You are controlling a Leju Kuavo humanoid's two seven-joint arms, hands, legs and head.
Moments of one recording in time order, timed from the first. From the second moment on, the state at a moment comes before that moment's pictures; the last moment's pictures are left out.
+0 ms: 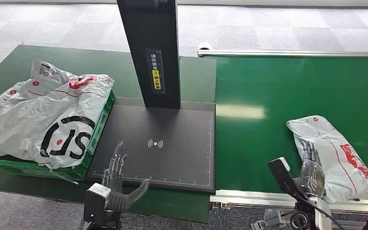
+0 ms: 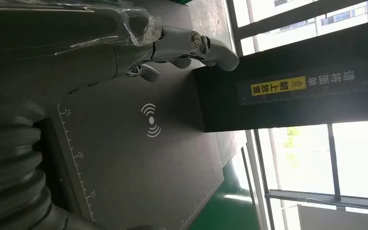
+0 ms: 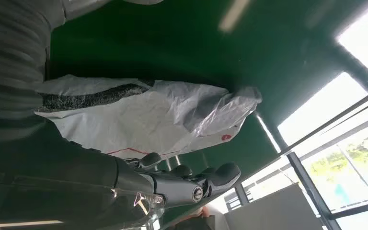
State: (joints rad) left arm 0.12 -0.11 -0.42 -1.43 -0.10 0.37 -0.51; right arm -0.13 -0.05 -0.22 -1.16 0.84 -0.32 -0.17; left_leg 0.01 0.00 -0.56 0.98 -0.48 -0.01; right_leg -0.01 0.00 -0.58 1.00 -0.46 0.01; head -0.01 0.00
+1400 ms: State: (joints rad) left arm 0.14 -0.10 -0.38 -1.46 -0.04 0.47 -0.54; right arm -0.48 -0.19 -0.29 -0.68 0.95 -0.53 -0.27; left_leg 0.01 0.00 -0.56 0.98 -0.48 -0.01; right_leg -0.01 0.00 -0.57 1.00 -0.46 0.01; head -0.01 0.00
